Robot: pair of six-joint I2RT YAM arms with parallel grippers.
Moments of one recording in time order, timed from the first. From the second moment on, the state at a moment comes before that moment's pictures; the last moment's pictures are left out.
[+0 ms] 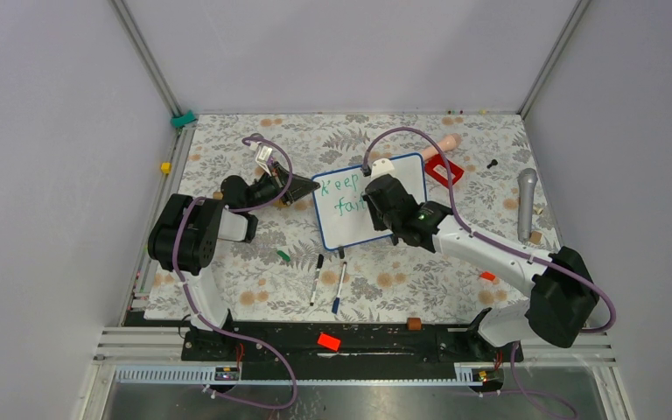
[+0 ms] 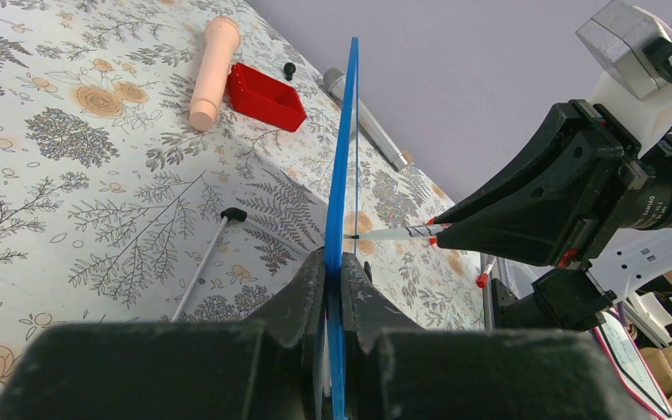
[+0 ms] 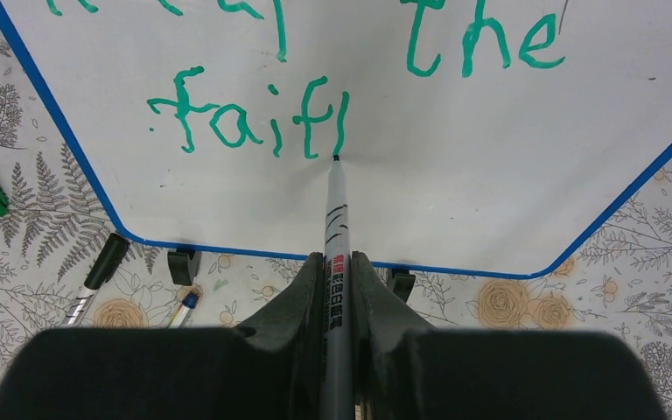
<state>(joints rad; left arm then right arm) -0.16 1.86 0.67 1.43 0.95 -0.86 0.82 1.41 1.03 -0.38 0.37 0.27</state>
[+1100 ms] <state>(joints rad) -0.16 1.86 0.67 1.43 0.95 -0.86 0.80 1.44 1.10 -0.41 0.37 0.24</state>
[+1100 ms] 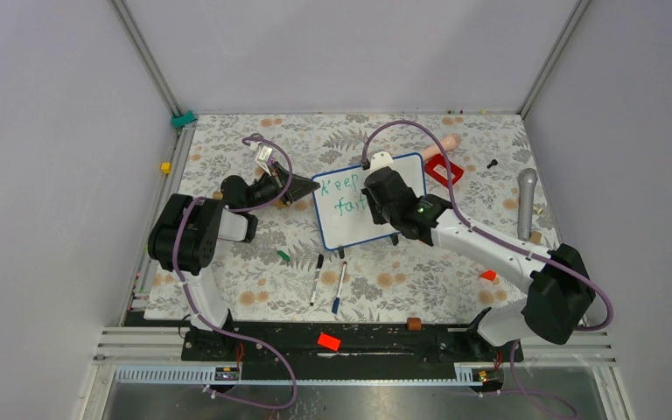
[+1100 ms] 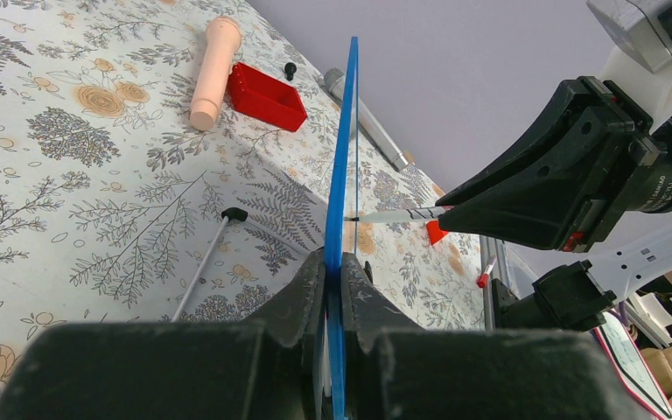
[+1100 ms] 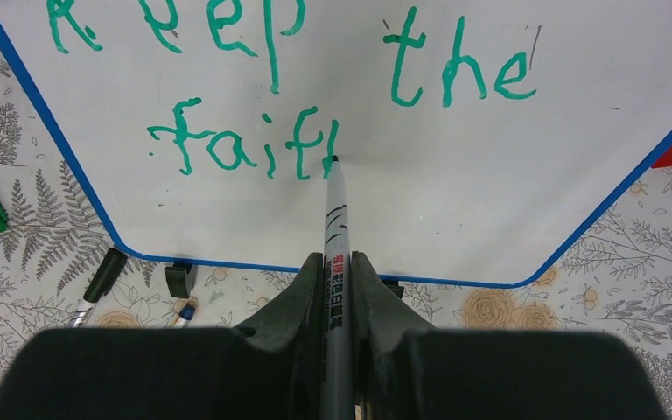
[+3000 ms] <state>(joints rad) -0.16 1.86 0.67 1.43 0.96 -0.86 0.72 1.22 0.96 -0.40 0.36 0.28</state>
